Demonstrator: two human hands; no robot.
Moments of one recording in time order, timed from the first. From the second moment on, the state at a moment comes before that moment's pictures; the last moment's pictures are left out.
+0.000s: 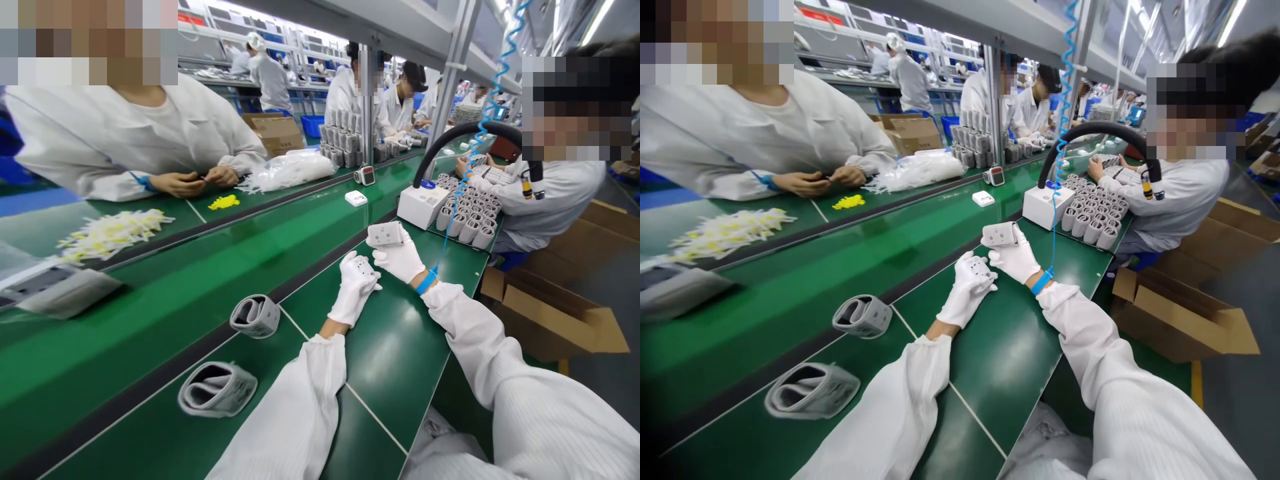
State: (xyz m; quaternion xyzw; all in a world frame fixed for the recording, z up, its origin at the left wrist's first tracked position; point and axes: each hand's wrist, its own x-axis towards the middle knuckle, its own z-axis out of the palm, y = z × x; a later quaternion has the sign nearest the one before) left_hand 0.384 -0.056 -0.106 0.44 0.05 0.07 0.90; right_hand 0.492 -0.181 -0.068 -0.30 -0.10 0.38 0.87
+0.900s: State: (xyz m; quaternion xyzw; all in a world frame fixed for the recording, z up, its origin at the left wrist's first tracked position) left_hand 0.385 -0.015 -0.097 0.46 0.02 0.04 0.89; right_hand 0.470 -0.176 -0.077 -0.74 -0.48 -0.02 0.48
